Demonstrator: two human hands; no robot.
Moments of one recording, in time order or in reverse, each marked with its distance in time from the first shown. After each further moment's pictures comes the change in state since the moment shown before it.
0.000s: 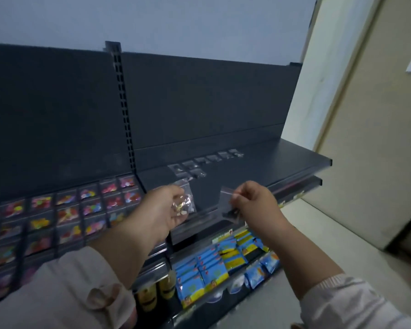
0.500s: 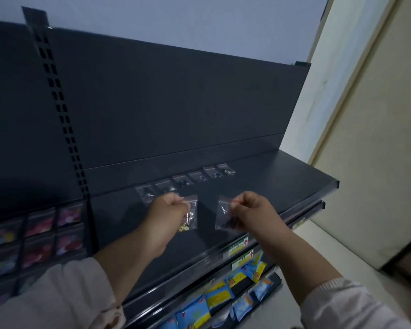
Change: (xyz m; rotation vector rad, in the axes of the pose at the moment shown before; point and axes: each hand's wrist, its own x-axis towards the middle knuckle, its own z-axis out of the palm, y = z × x) left_hand 0.153 0.010 0.089 0.369 -0.017 0.233; right_hand 0.175 0.055 -0.025 0.209 -0.134 0.178
